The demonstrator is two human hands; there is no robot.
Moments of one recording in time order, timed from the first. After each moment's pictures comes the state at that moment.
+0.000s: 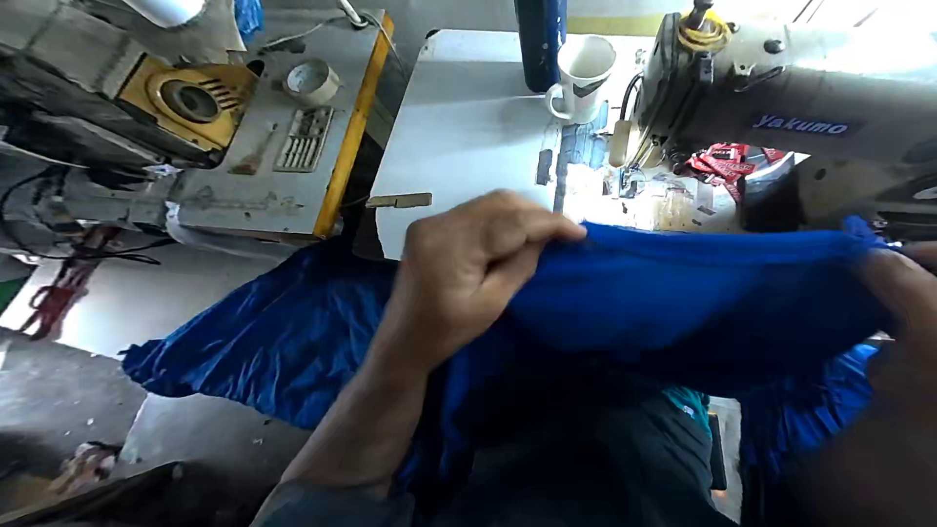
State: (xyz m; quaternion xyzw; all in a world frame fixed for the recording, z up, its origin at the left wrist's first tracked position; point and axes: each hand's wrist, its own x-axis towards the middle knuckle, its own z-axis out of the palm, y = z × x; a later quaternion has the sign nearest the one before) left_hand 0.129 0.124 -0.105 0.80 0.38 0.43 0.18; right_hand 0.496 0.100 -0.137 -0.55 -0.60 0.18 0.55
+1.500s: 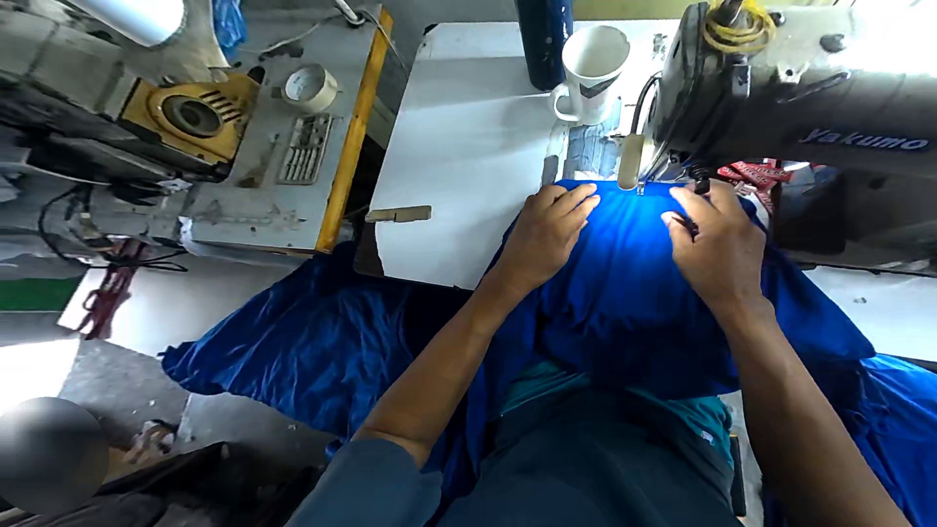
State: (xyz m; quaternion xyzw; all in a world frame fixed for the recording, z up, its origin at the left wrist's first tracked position) left_hand 0.160 0.242 -0.261 0.86 0.46 0.20 0.07; right_hand 0.426 0.226 -0.248 -0.61 -0.75 0.04 0.25
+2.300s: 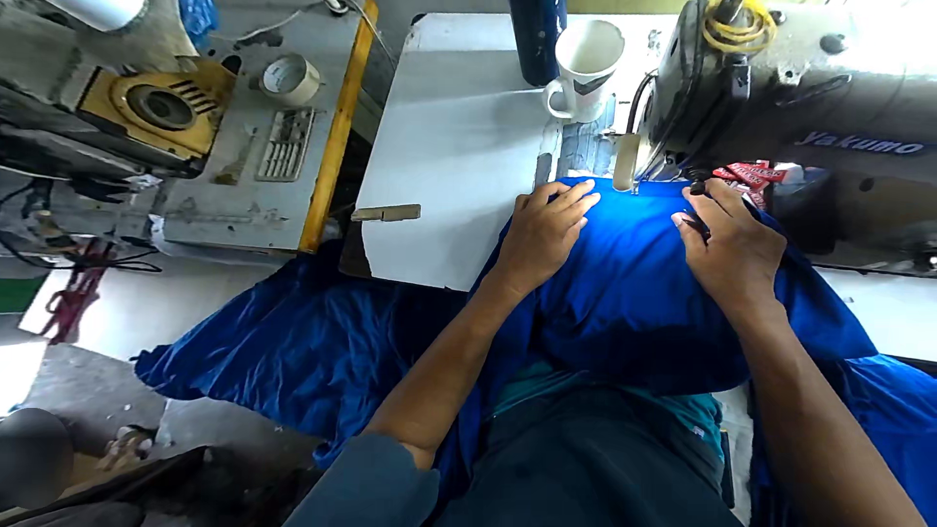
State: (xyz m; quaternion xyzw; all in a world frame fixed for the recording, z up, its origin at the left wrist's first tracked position) left_hand 0.168 0.242 -0.264 0.84 0.49 0.22 0.09; right_hand 0.451 0.227 -0.256 -0.63 -0.75 0.02 0.20
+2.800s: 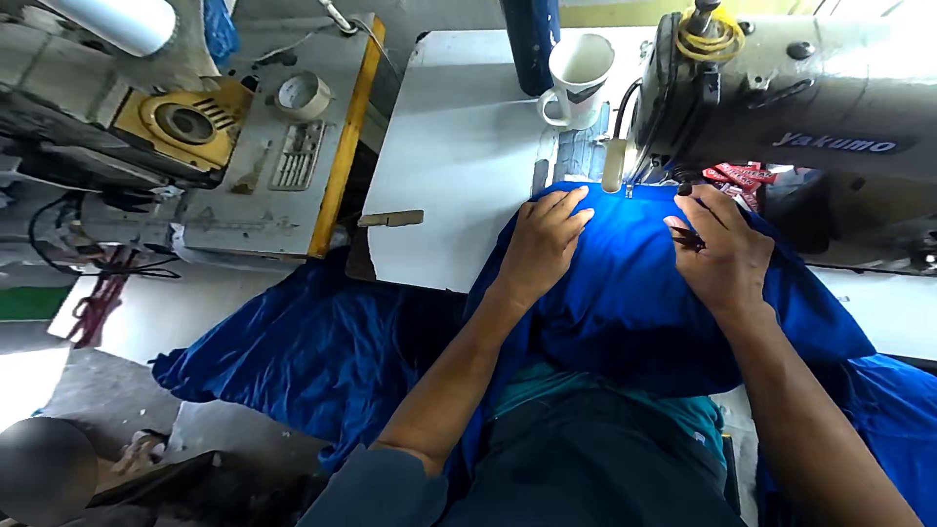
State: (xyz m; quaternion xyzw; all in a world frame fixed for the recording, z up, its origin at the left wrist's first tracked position) left_hand 0.179 0.226 -0.253 0.84 0.48 0.23 0.06; right_hand 0.449 0.220 -0.259 -0.56 -0.77 -0.04 0.30
